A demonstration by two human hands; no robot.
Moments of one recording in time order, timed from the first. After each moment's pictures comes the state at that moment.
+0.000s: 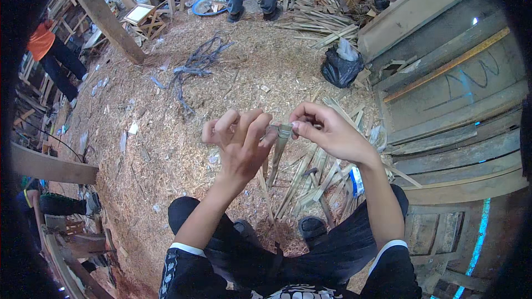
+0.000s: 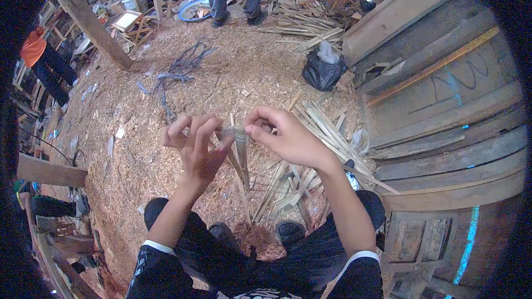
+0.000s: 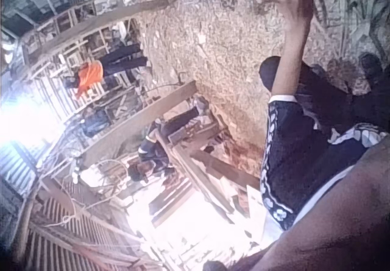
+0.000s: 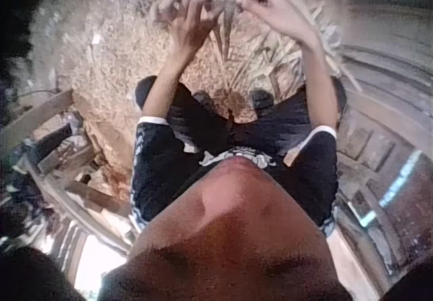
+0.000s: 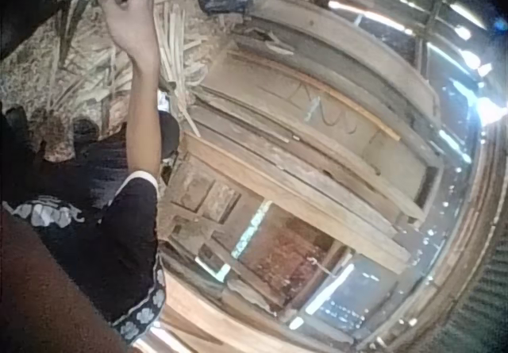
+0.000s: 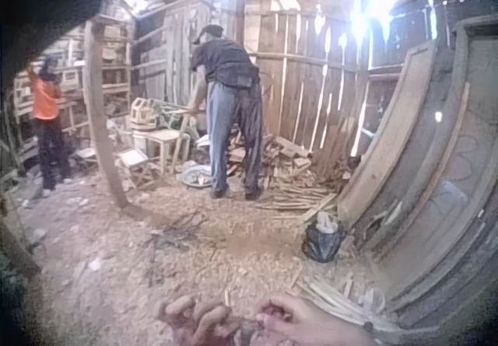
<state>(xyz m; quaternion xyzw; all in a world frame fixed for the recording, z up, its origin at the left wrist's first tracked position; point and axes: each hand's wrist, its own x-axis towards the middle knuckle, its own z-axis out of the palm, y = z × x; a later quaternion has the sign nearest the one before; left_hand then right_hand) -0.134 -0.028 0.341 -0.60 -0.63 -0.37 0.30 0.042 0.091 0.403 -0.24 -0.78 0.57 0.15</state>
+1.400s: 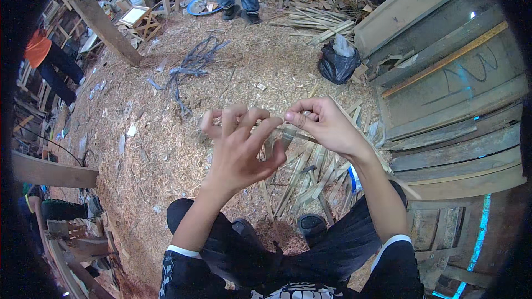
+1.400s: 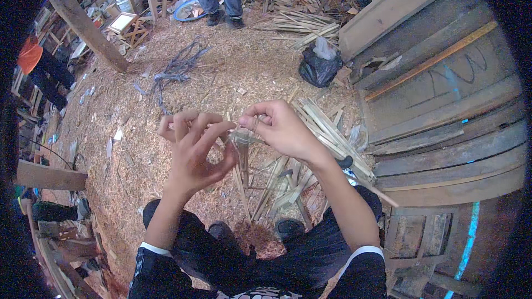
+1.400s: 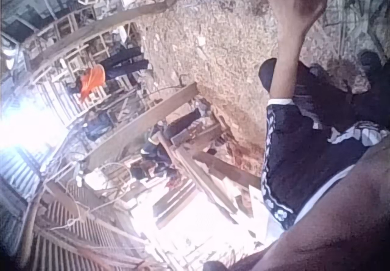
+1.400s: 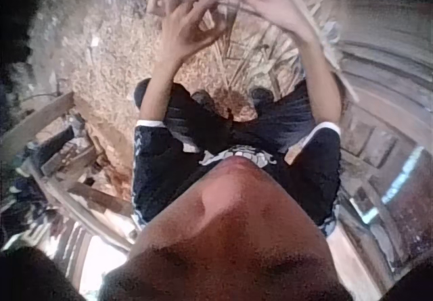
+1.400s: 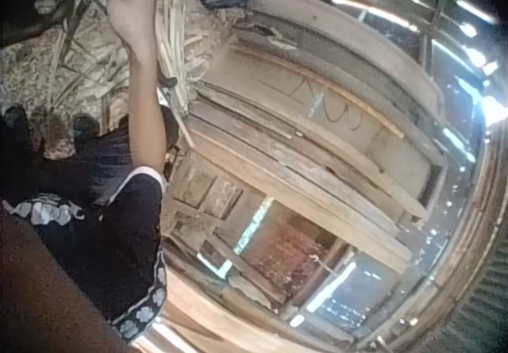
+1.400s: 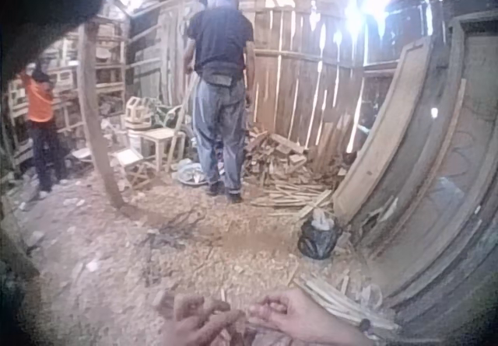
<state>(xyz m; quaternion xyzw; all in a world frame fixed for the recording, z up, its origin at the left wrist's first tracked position) -0.131 -0.039 0.392 -0.69 -0.62 -0.35 0.11 0.035 0.094 0.408 -0.31 -0.74 0.58 0.13</state>
